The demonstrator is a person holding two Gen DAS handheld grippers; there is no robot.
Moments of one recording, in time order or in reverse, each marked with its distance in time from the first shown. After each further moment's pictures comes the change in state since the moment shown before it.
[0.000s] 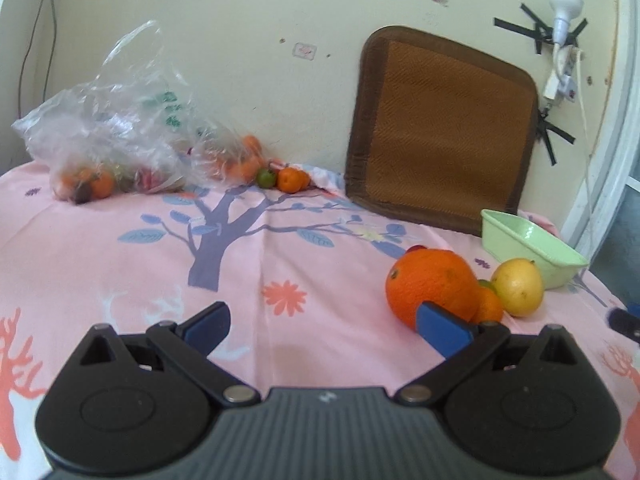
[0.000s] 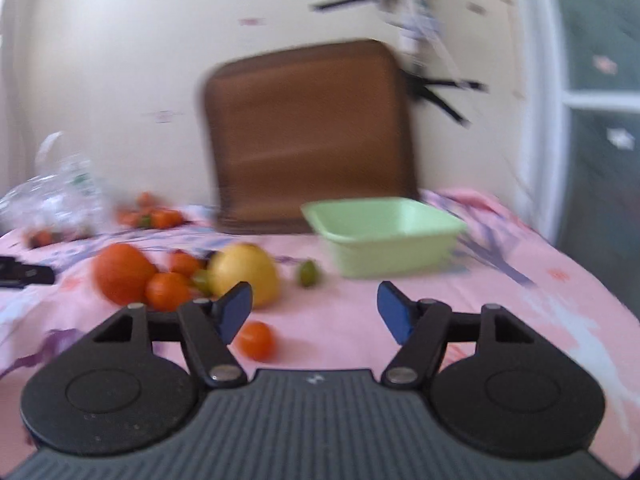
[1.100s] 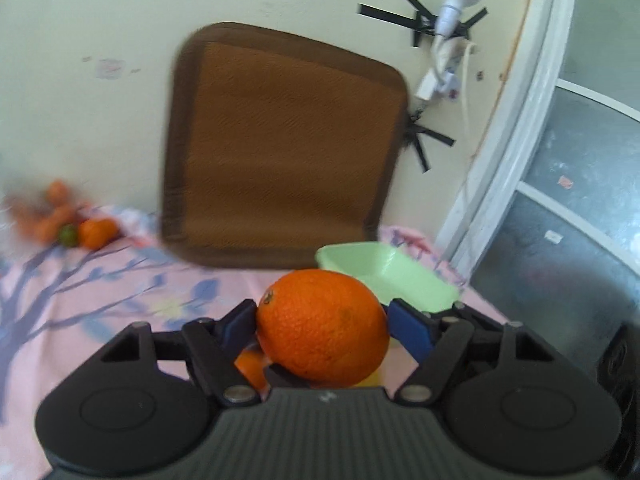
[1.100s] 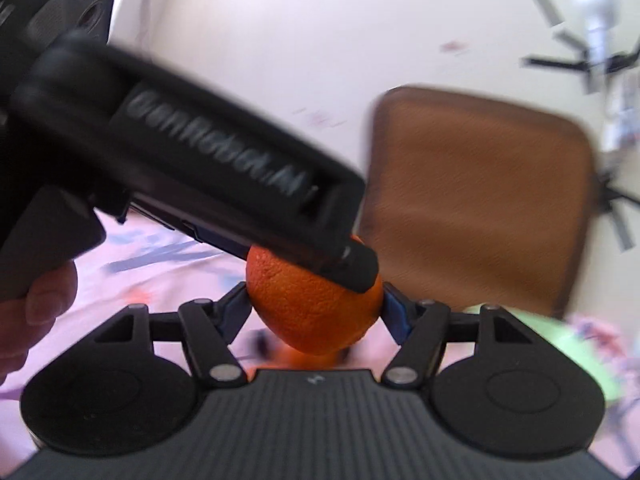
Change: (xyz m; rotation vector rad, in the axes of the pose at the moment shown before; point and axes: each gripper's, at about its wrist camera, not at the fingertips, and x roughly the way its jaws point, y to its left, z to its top) left arm 0.069 -0.120 0.083 0.064 0.058 -0.375; right arm 0.060 0.070 0.033 -0.314 -0.099 0.220
